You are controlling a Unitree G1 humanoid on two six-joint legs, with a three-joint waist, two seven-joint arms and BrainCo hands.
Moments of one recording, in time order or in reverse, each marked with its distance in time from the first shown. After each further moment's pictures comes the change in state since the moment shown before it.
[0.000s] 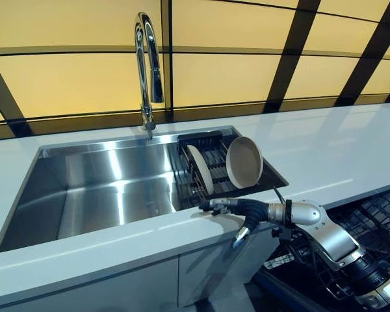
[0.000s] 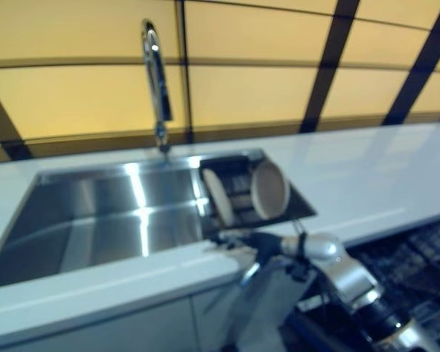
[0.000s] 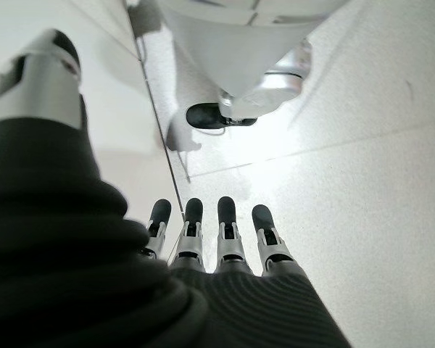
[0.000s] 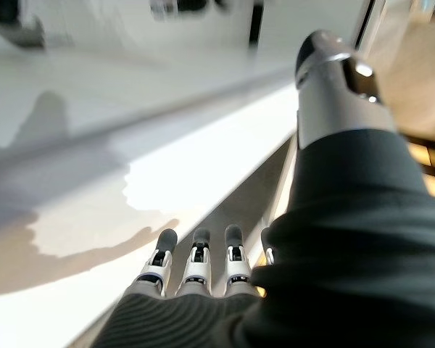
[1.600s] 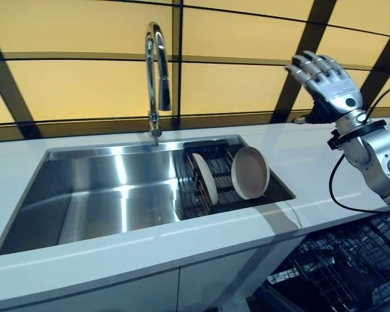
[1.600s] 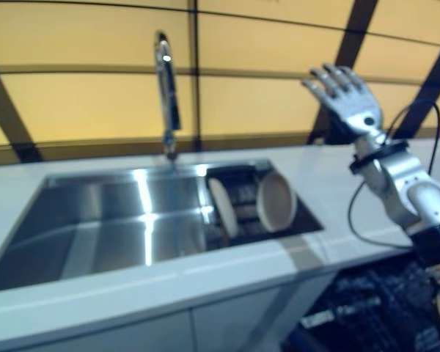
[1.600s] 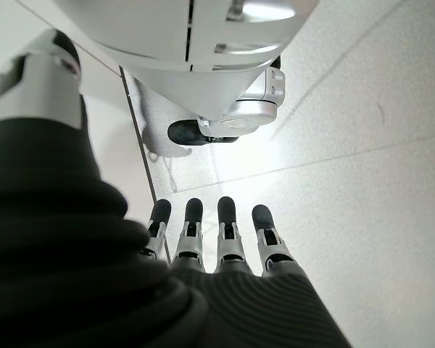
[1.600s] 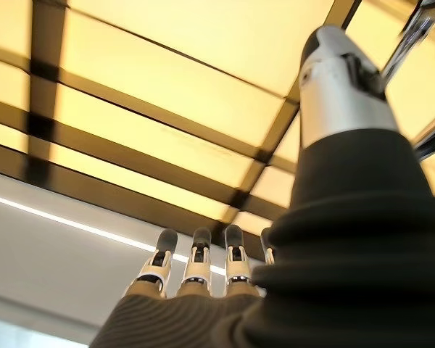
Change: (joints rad) left arm 0.051 -0.016 -0.045 -0.056 0.013 0.050 -0.006; right arm -0.478 -0.375 0.079 0.341 -0.975 -0.221 -1.077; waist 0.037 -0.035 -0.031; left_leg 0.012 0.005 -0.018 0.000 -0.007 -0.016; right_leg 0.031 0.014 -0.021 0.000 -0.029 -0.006
